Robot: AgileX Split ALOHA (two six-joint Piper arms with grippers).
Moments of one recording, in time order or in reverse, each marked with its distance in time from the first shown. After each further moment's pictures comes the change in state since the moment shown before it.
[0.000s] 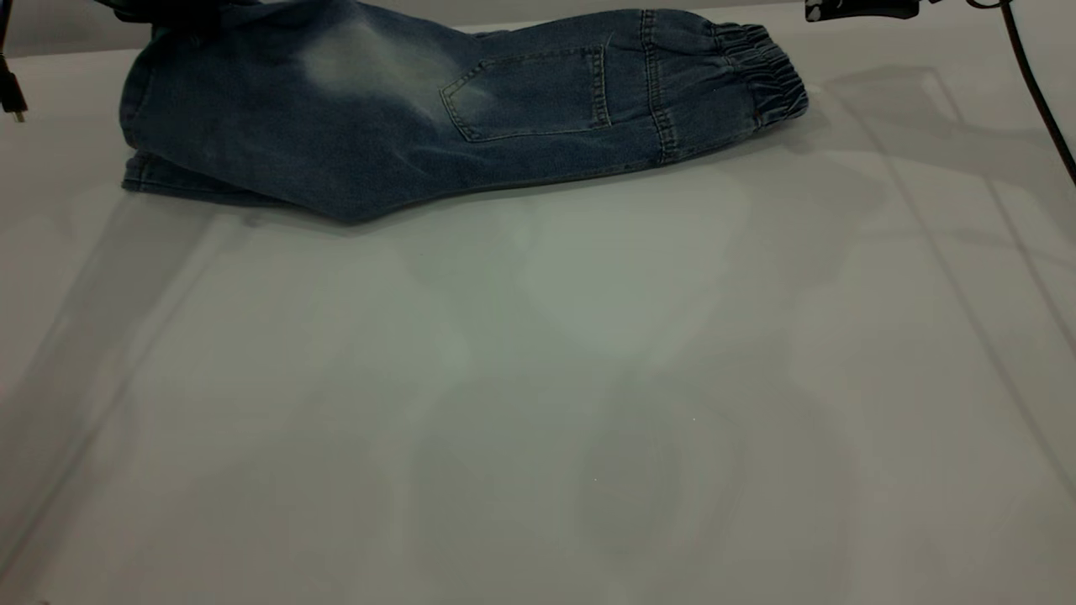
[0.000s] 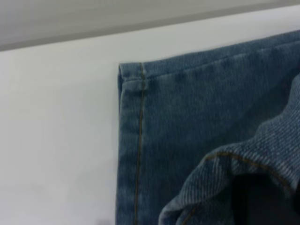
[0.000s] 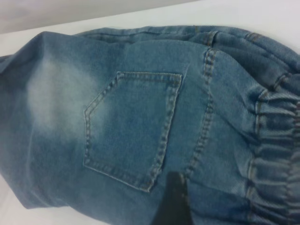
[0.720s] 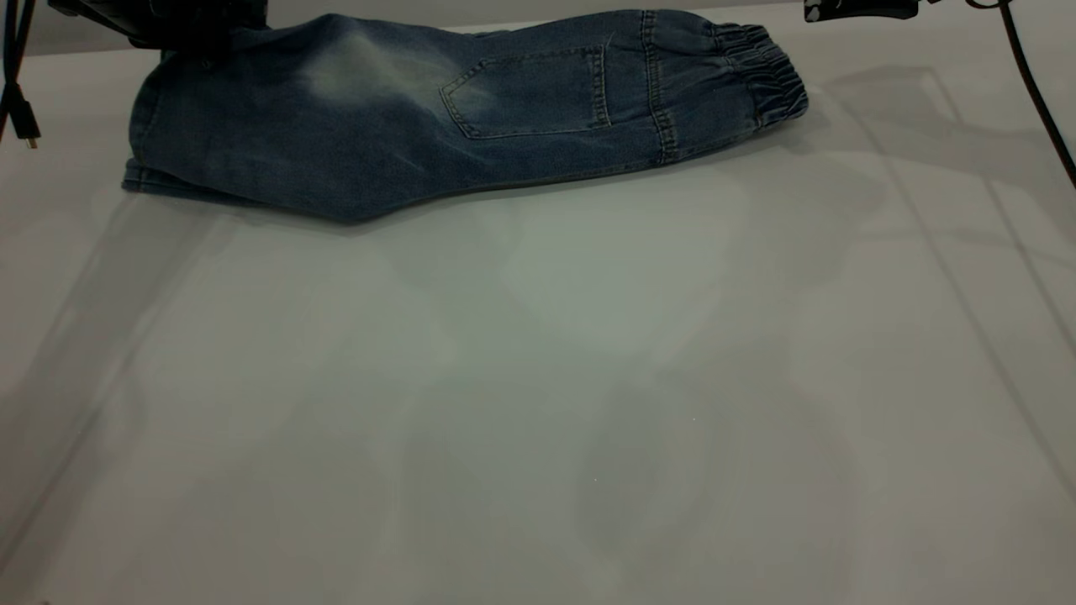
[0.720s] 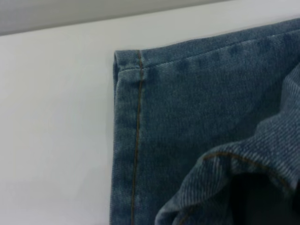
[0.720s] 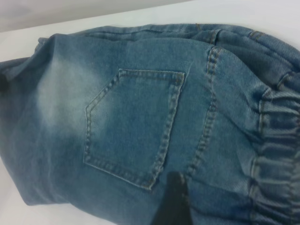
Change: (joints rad) left arm 0.001 0.042 0.000 -0.001 -0.043 -0.003; right arm 0.000 0.000 0.000 -0.006 0.005 -0.001
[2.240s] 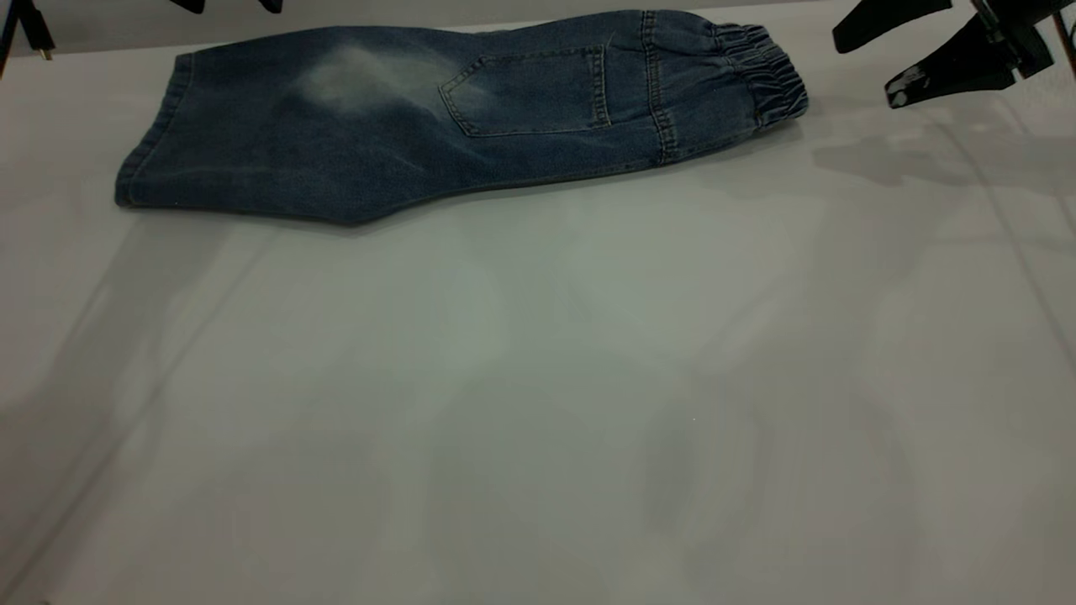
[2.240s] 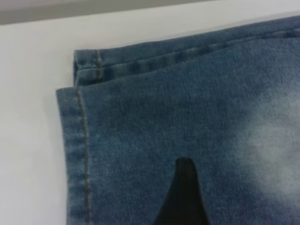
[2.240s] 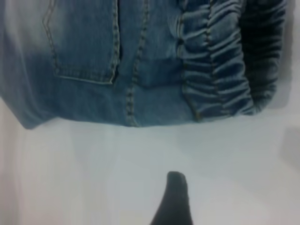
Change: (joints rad) left arm -0.053 -0.015 -0.220 -0.055 0.380 -0.035; right arm -0.118 0.017 -0.013 -0.337 0.224 0.368
